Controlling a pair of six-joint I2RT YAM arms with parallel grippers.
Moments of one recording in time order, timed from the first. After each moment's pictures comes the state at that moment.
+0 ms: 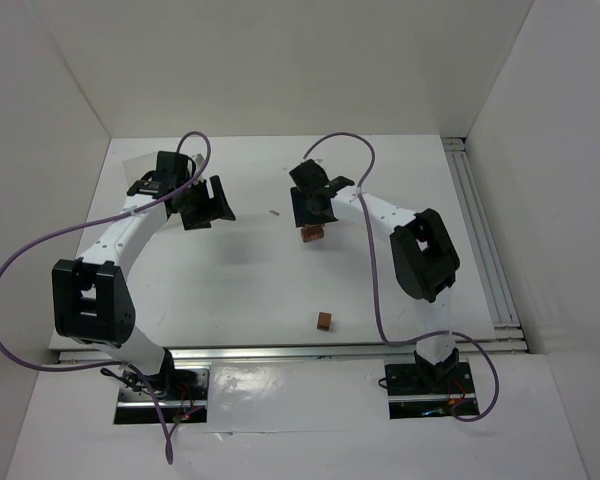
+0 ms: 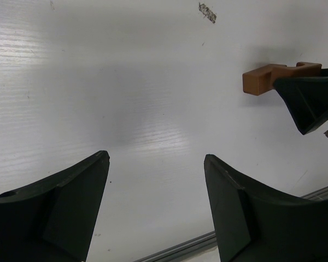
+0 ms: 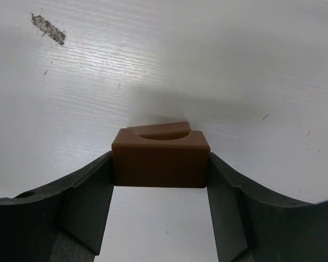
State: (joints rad) left arm -0.09 1.57 1.27 -0.65 0.30 -0.40; right arm 0.61 2.03 1.60 -0.58 0.27 0.38
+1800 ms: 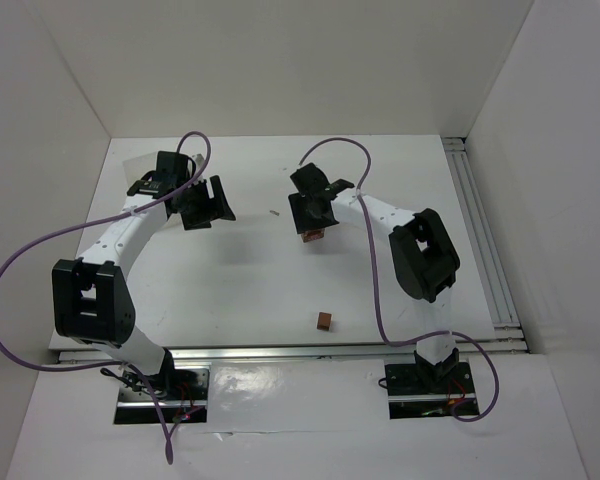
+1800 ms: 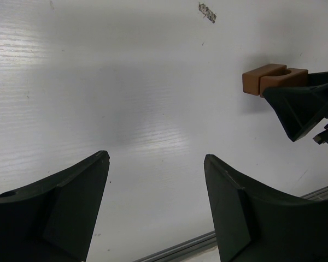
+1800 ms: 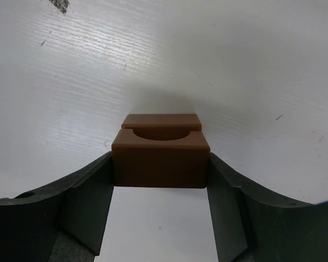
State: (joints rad) left arm -0.09 1.57 1.27 -0.65 0.30 -0.40; right arm 0.61 2.02 1.56 -0.57 0.20 0.30
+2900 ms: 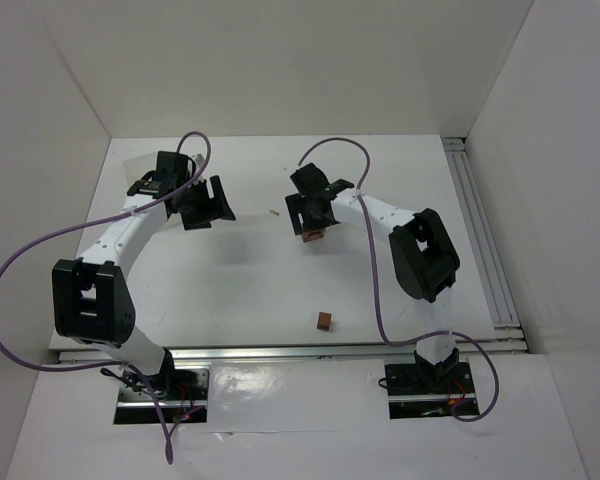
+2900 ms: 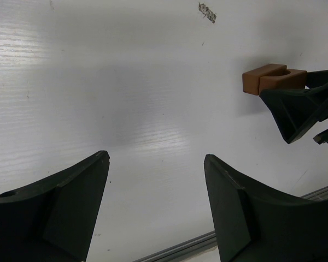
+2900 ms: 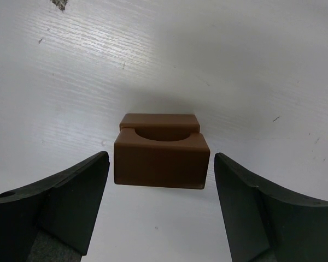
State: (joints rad) left arm -0.09 1.57 1.27 -0.65 0.30 -0.40; right arm 0.61 2.02 1.56 -0.57 0.21 0.28
